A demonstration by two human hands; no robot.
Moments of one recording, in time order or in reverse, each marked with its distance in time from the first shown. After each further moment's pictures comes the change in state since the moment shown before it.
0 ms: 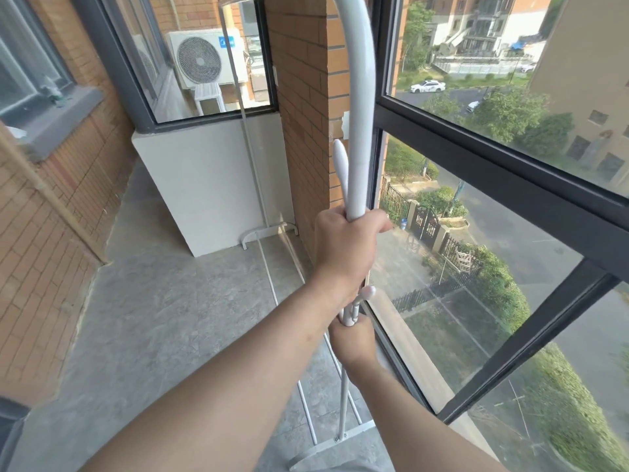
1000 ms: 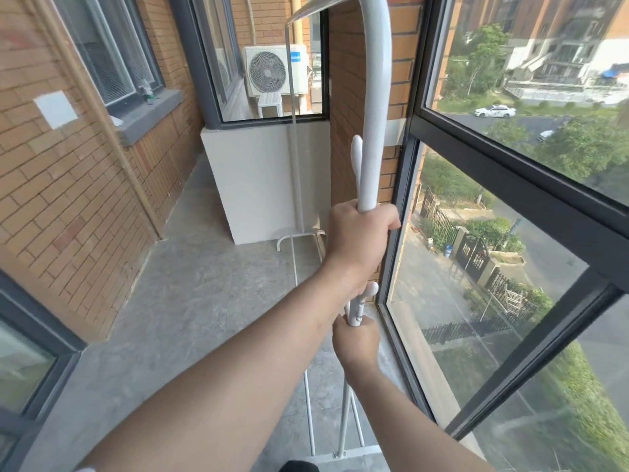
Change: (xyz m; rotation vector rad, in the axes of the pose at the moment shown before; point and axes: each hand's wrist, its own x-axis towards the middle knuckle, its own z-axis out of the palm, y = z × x) left_hand -0.083 0.014 0.019 0.072 0.168 0.028; right_hand -0.062 0.024 -0.033 -0.023 -0.039 -0.057
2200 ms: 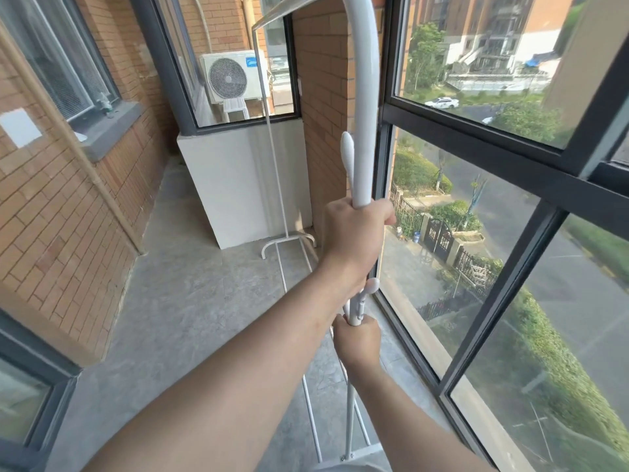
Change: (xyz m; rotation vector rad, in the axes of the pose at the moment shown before) left_hand -0.103 0.017 -0.094 -0.005 -0.135 -0.003; right_hand -0.139 0.025 0.039 -0.021 0.123 0.006
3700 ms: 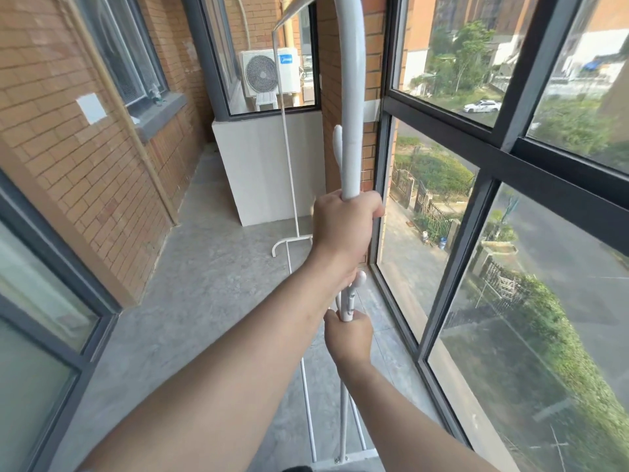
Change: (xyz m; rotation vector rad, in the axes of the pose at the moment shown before) left_hand -0.230 0.020 0.072 -0.032 0.139 0.026; right_hand -0.168 0.056 -0.156 -0.028 -0.101 -0.051
